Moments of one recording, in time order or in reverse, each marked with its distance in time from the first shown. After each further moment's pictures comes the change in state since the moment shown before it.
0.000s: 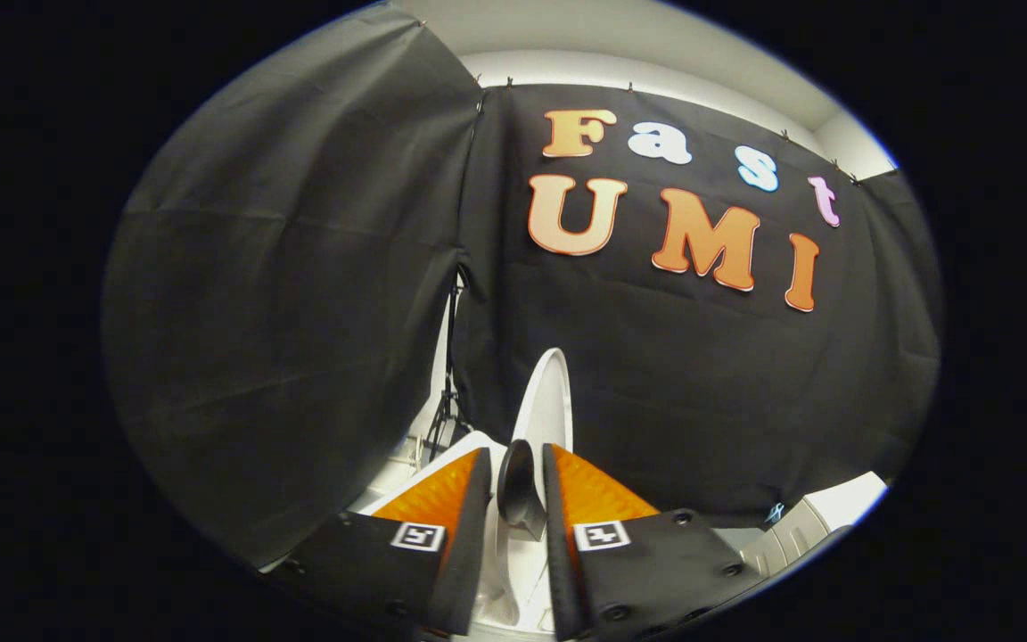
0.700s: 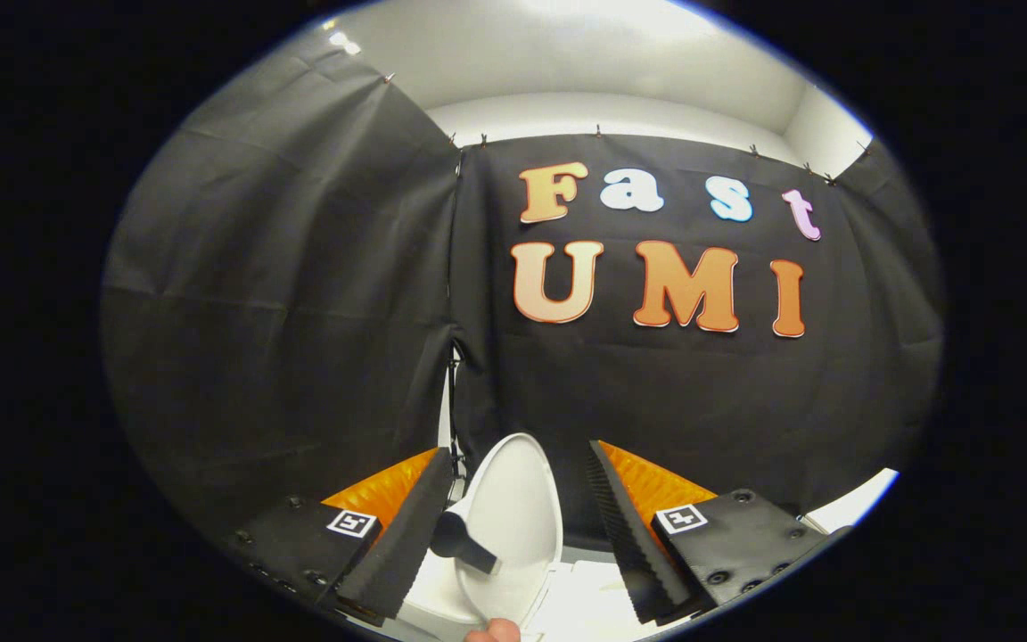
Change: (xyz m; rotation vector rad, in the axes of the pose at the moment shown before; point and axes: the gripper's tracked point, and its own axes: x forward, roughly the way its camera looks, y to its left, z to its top) arm -0.044 -0.067 0.091 0.107 -0.193 0.042
